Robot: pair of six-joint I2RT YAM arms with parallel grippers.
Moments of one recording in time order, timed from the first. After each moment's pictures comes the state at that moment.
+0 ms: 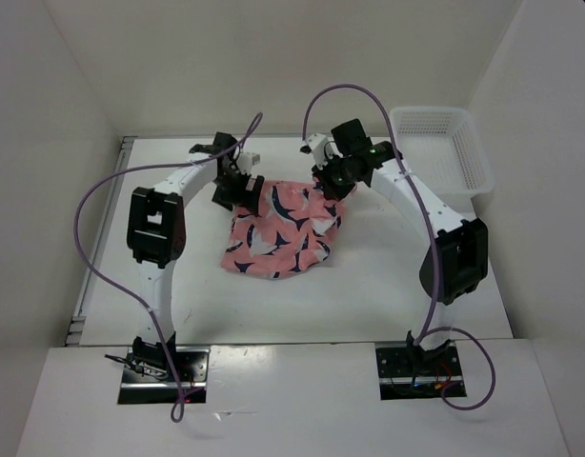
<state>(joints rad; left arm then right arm) -0.22 2.17 1.86 -0.88 0.31 0.07 0.44 1.76 1.66 -0.85 -0.22 -0.39</state>
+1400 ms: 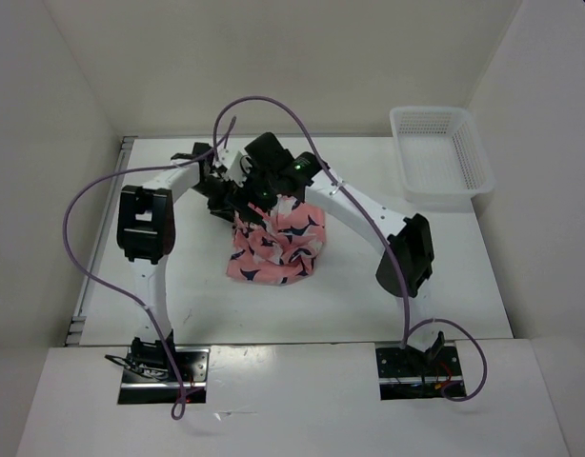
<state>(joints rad) -0.12 2.23 1.72 -0.84 0.55 0.04 0.81 2.04 2.01 -0.81 -0.22 -0.36</state>
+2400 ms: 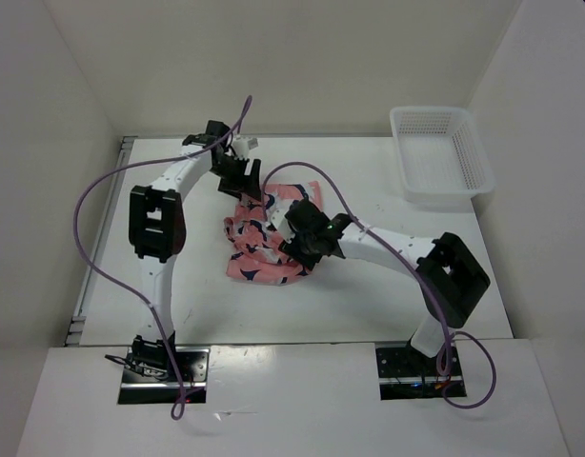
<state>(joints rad) -0.17 2.25 1.99 -0.89 0.50 0.05 0.82 1.66 1.13 -0.49 0.04 -0.27</state>
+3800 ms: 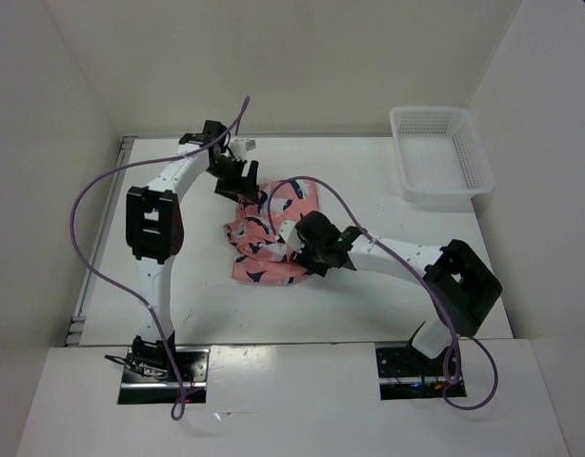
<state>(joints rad) -0.17 2.26 2.01 -0.96 0.50 0.08 0.81 1.59 0.95 -0.37 0.14 -0.40</state>
